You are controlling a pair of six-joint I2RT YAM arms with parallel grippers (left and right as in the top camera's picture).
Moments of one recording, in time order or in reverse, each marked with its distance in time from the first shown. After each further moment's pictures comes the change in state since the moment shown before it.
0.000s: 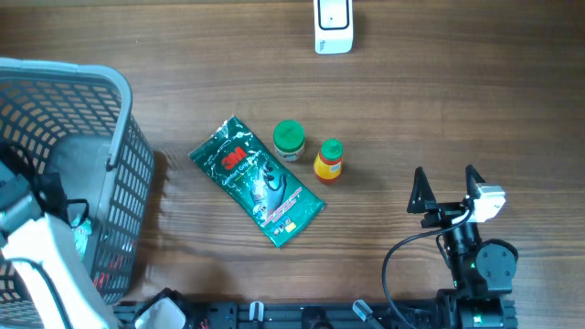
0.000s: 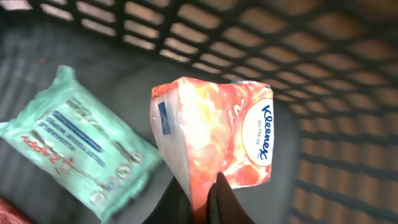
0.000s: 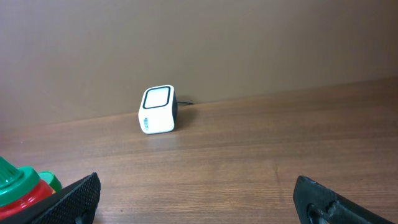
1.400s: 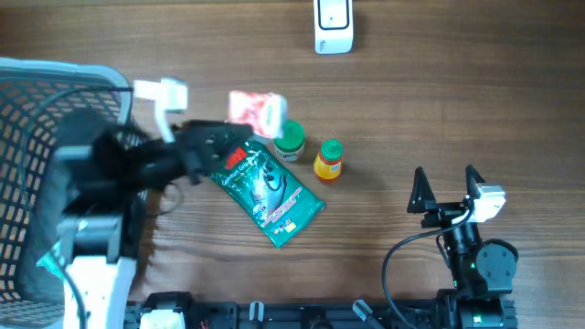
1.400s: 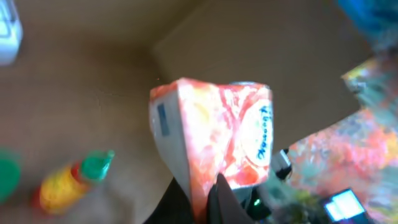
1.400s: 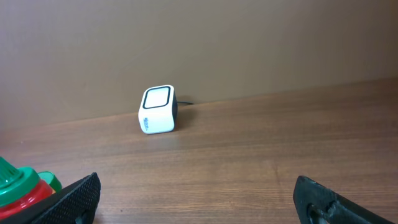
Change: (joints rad) left arm -0.708 -0.232 0.018 0.406 1.362 0.406; right arm 0.000 0.000 0.000 0.000 0.000 0.000
